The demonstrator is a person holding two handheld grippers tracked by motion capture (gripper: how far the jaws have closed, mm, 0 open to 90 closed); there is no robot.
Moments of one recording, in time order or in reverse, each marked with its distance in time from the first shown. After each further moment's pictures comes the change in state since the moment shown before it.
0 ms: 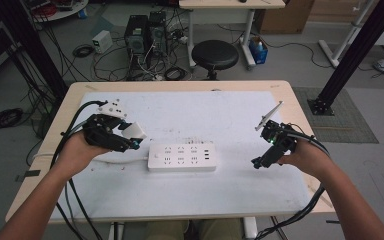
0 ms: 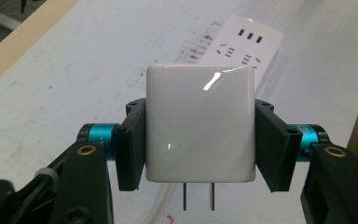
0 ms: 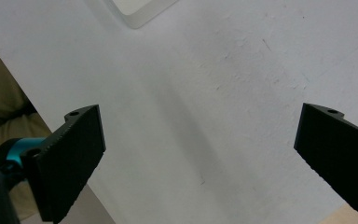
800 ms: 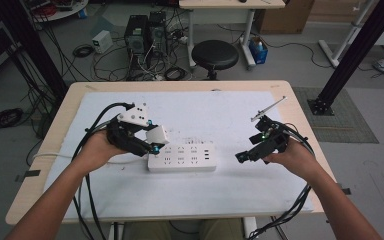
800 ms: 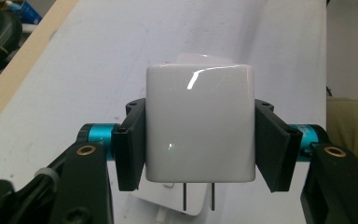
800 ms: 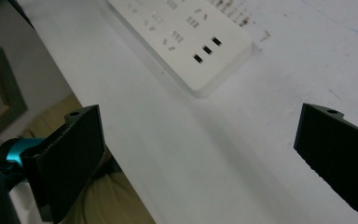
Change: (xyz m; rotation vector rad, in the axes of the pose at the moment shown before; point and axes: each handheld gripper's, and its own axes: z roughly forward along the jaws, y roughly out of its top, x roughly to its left) left arm -0.026 0.029 0.029 -0.093 -0.145 0.243; right arm 0.015 0.017 -0.004 -0.224 0.236 0.190
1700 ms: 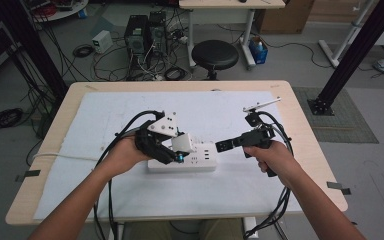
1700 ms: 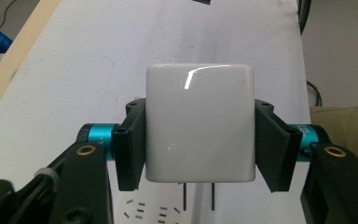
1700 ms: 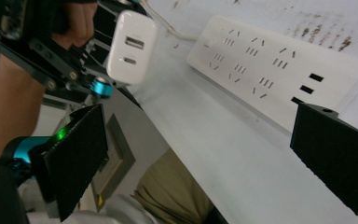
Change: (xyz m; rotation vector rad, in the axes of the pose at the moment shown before) left arm -0.024 0.030 0.046 -0.018 -0.058 0.091; right arm 0.014 0.018 0.018 -0.143 0.322 0.318
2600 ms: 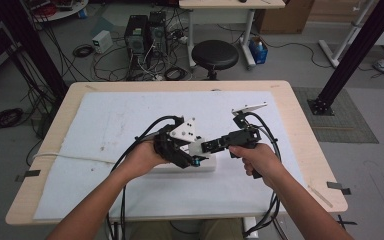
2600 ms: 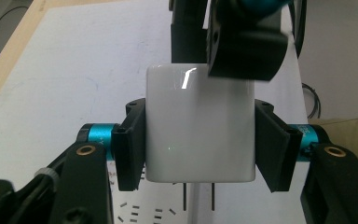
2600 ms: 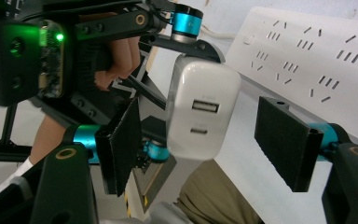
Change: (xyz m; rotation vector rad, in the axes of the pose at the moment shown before) left arm -0.011 0.019 0.031 -0.010 -0.024 0.043; right arm 0.001 0.005 0.031 0.016 0.143 0.105
